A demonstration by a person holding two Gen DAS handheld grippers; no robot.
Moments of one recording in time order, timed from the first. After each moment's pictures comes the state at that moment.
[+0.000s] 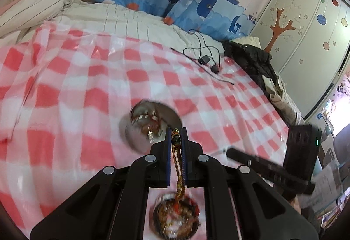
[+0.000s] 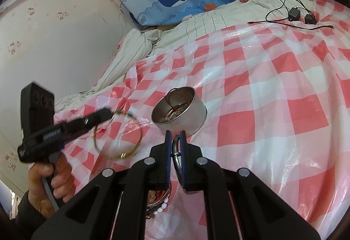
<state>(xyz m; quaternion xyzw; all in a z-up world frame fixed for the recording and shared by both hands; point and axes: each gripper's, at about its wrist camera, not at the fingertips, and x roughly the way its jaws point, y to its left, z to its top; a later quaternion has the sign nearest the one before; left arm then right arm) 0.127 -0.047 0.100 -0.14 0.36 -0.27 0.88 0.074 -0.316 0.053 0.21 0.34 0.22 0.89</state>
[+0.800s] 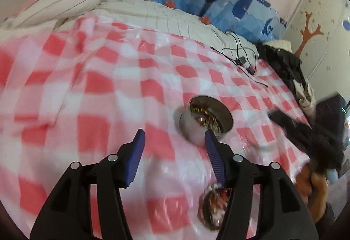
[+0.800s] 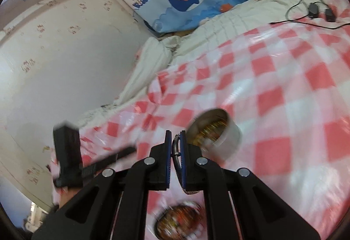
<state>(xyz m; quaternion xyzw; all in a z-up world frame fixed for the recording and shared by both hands) 0.113 0.019 0.081 -0.14 0.39 -0.17 0.89 0.132 -0.289 0.082 0.28 0.33 0.30 0.85</state>
